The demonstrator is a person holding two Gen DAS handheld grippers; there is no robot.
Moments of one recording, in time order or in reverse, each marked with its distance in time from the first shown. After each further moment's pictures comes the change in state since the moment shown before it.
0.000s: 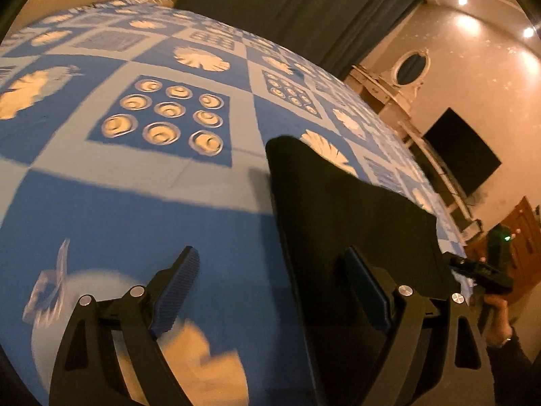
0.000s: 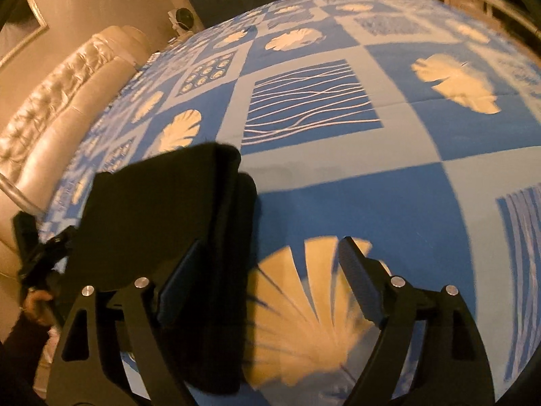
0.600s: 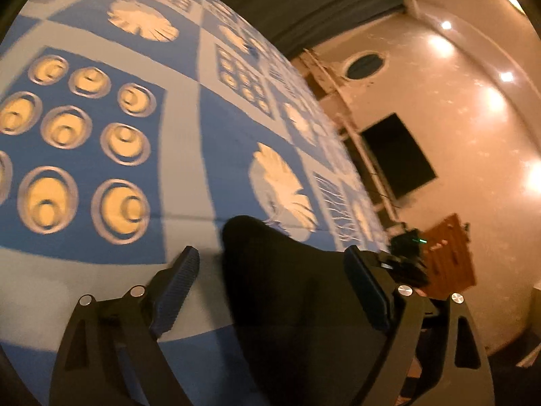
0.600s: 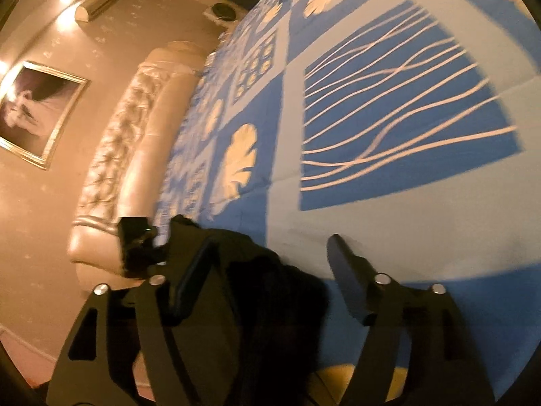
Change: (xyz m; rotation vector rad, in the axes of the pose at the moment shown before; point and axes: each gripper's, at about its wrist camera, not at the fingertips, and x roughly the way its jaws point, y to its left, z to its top) left arm 0.083 0.024 0.086 -0.105 0.142 -0.383; right arm 0.078 -0.041 0.074 0.222 0.164 0.513
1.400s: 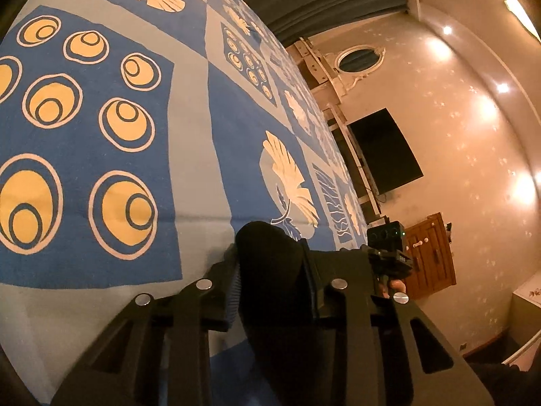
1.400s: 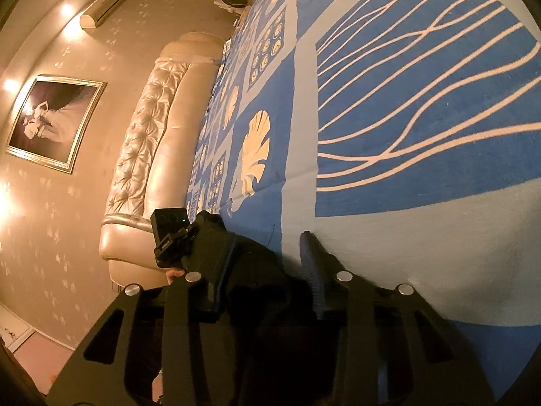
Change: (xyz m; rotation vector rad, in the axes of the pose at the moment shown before) left arm 0.027 0.031 0.007 -0.062 0.078 -0.132; right arm 0.028 -0.019 0.008 0.062 0.094 0.197
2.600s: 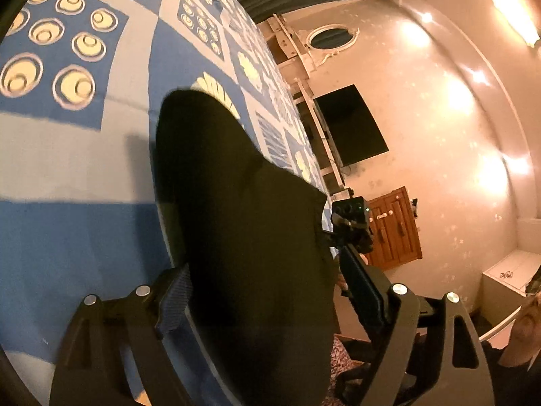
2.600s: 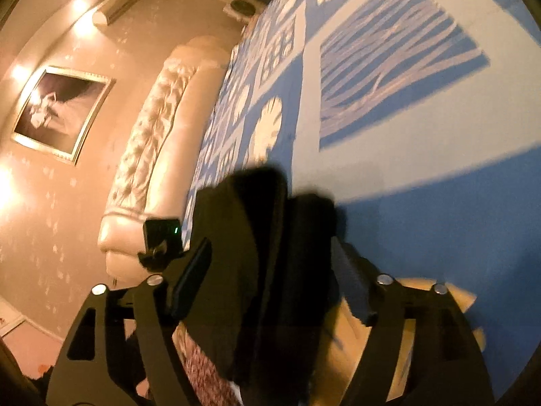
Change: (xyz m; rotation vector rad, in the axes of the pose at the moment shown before) left arm -0.010 -0.049 -0.045 -0.016 0.110 -0.151; right arm -0.051 0.015 -0.050 -0.043 -0.066 -0.016
